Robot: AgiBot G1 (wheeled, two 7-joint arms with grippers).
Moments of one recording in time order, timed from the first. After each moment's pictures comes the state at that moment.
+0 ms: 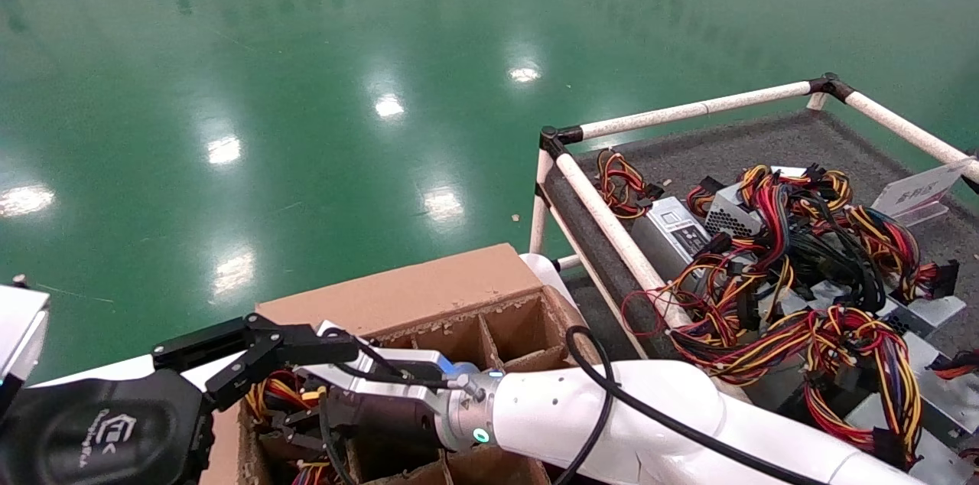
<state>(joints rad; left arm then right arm) -1.09 0.58 0.35 -1.27 0.68 1.47 -0.15 1.50 -1.38 -1.45 0.79 -0.61 -0.55 -0.21</state>
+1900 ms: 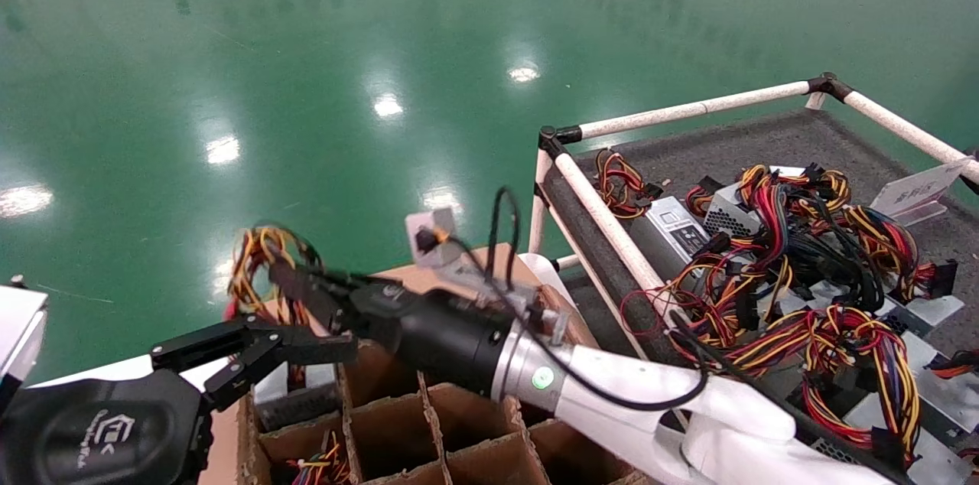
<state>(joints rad) -1.09 0.58 0.36 -1.27 0.68 1.47 -0.15 1.43 -1.35 -1.32 0.55 0.01 -0.97 -0.09</state>
